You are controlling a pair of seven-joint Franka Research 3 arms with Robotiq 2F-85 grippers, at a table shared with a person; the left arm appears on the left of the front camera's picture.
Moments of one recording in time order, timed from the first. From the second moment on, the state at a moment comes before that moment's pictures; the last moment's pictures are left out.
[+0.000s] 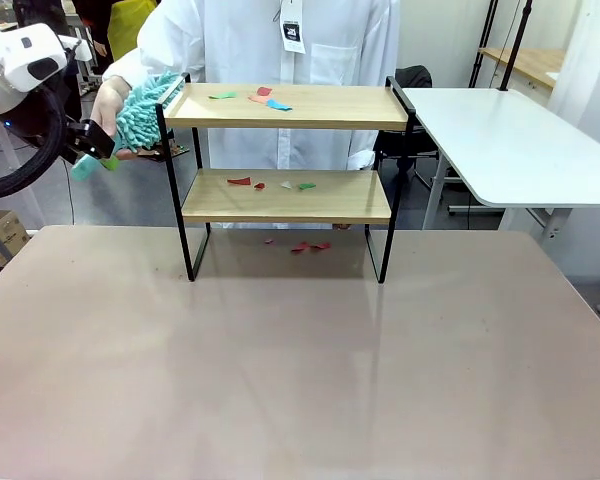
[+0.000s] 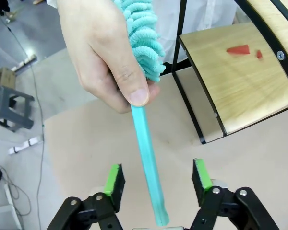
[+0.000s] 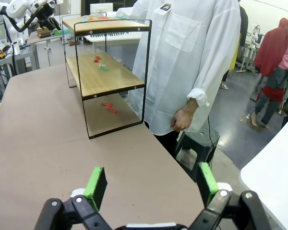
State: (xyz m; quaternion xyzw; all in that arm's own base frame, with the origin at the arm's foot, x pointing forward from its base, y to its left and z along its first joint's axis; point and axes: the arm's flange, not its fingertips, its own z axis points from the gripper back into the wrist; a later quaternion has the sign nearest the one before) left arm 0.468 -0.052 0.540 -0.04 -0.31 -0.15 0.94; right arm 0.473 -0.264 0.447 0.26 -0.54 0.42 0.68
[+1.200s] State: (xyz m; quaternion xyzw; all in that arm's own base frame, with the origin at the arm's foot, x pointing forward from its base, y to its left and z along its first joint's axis) left arm 0.470 -0.052 0.541 0.00 -0.32 -0.13 0.94; right arm 0.473 -0.264 0.447 0.26 -0.54 0.42 0.68
